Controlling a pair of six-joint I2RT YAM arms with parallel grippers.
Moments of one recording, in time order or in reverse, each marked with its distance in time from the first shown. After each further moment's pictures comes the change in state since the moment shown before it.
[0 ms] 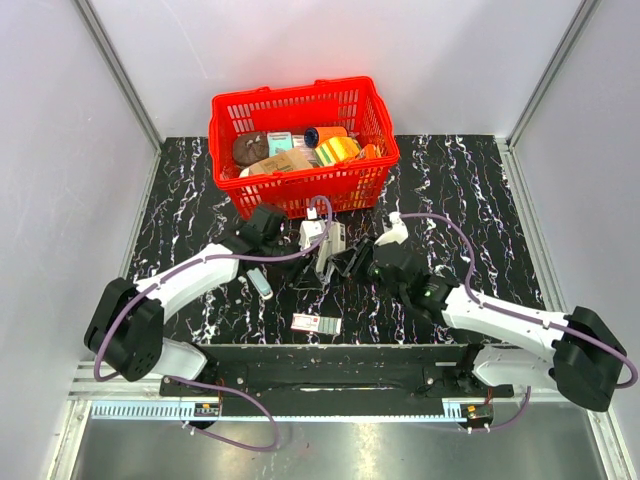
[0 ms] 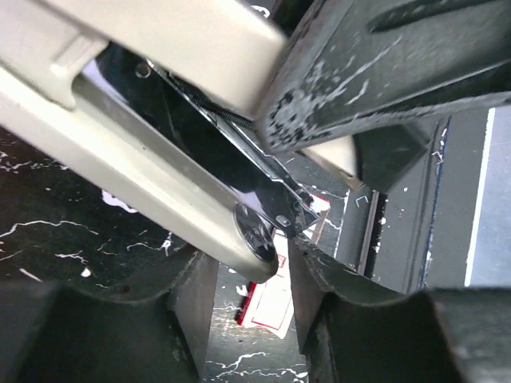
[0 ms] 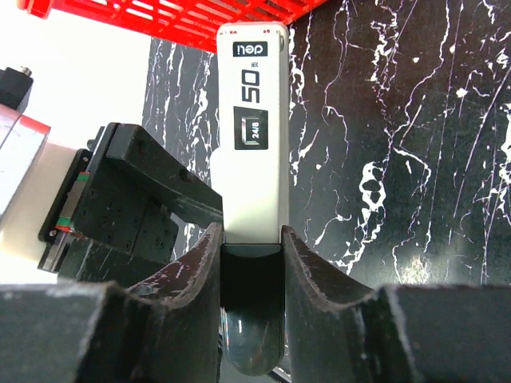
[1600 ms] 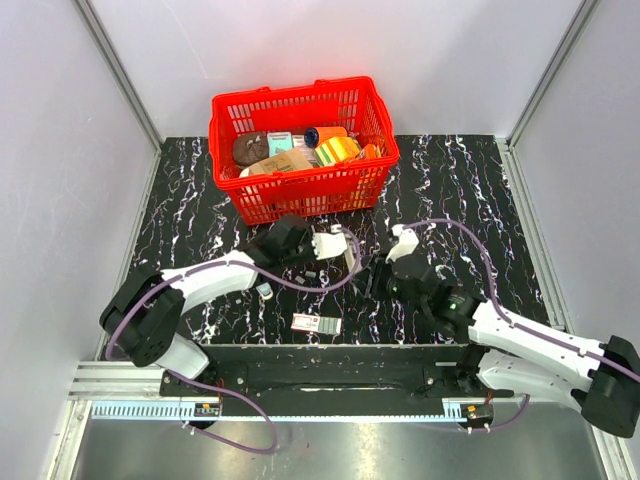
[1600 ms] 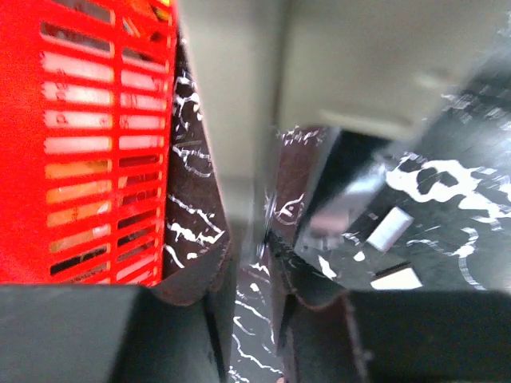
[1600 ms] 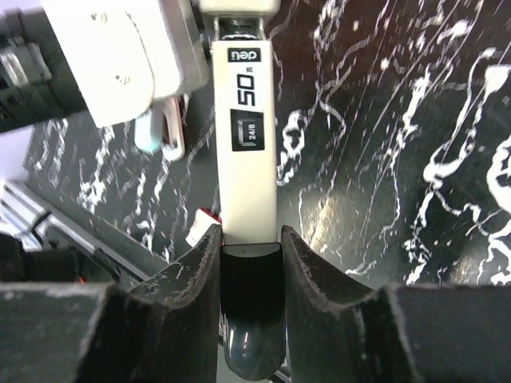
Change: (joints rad) left arm -0.146 0.103 -0.093 0.367 -0.847 0.530; right arm -0.006 -0.223 -0.108 -0.209 -0.089 -0.293
